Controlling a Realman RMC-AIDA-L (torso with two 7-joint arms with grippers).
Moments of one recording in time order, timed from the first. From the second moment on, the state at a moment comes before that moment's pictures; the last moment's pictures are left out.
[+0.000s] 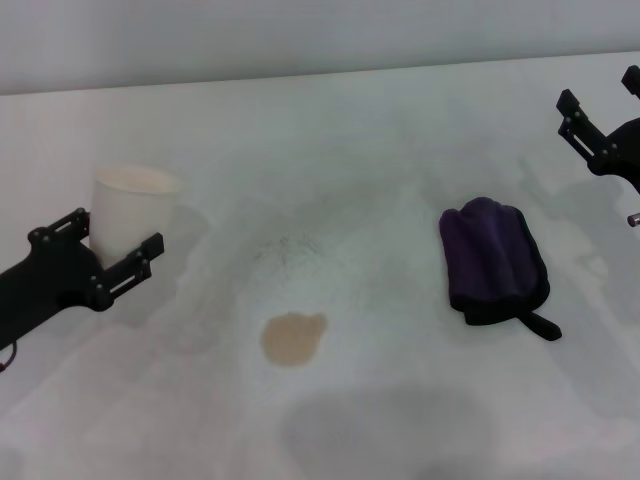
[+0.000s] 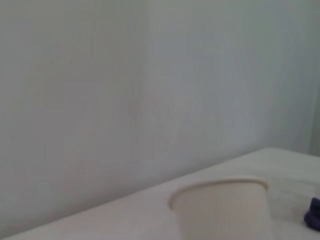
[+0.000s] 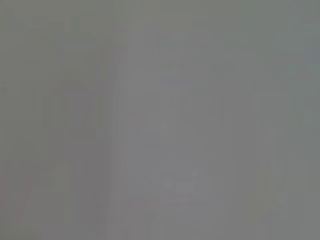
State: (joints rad) left arm -0.55 -2.08 2.85 -0.29 -0.58 1.46 -0.74; right arm 0.39 2.02 -0.19 0.04 1.74 1.38 -2.89
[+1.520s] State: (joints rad) left arm -0.45 -2.08 2.84 -0.09 -0.57 1.22 -0.49; right arm 0.40 2.02 -0.22 0.04 1.73 1.45 -2.89
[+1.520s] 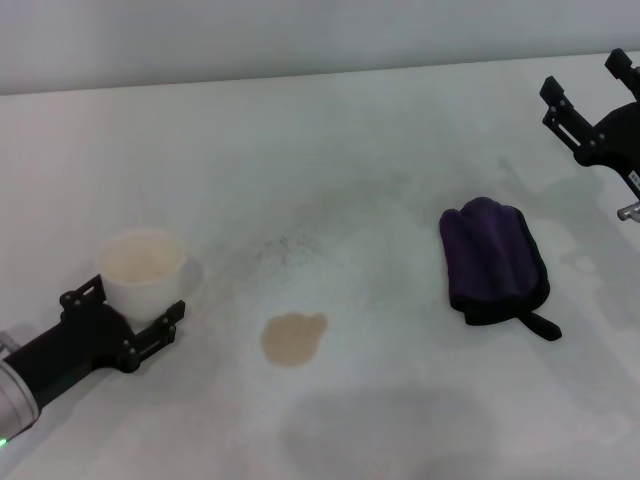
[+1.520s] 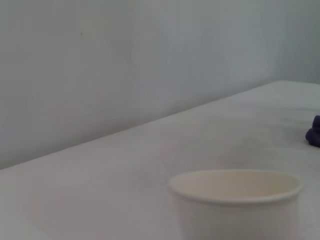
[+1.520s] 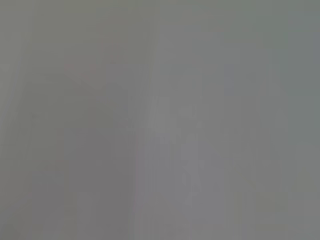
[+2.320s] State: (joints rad) left arm -0.38 -2.08 2.84 -0.03 -0.71 1.21 -0.31; right arm 0.43 2.02 -0.22 0.04 1.73 1.36 -2.89
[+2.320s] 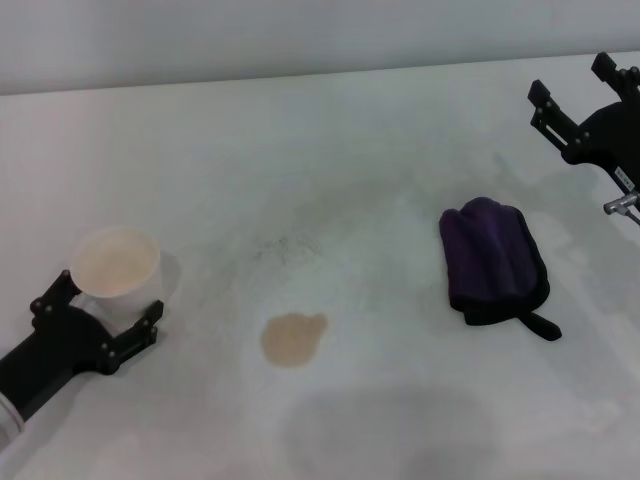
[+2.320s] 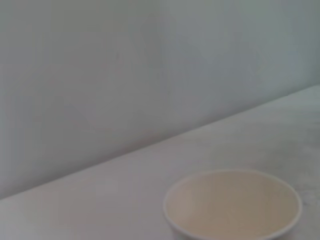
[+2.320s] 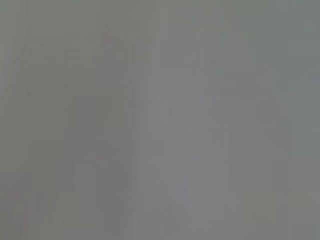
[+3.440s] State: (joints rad) left arm -0.18 -2.08 2.84 0.07 -0.83 1.48 -0.13; right arm 0.41 2.02 -0.22 0.05 1.73 1.31 -2.88
